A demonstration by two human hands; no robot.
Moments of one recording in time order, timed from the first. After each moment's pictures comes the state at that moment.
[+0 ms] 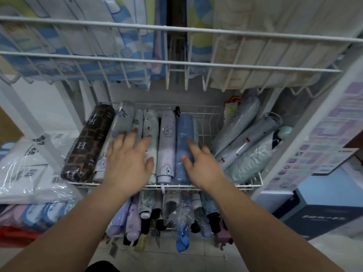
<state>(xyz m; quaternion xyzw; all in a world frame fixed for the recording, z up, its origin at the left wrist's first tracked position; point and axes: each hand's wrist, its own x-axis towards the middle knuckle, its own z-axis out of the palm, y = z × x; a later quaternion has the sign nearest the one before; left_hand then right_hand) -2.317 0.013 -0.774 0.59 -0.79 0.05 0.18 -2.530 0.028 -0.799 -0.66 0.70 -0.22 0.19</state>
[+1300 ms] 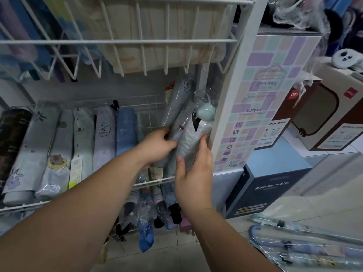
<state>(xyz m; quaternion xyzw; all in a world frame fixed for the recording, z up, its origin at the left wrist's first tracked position) -2.518 -0.015 -0.776 0.46 -0.74 -0.44 0.20 -2.588 0.114 -0.808 -0.43 0.72 -0.54 0.12</state>
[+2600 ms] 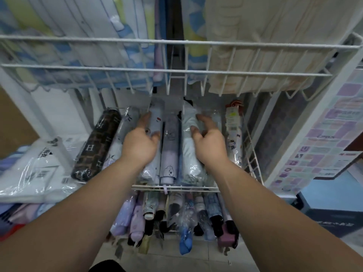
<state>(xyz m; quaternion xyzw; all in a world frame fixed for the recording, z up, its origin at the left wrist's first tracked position) -2.347 -0.021 -0.742 0.63 -0.64 -0.24 0.37 -2.530 0.004 -0.750 -0.52 0.64 -0.52 0.24</state>
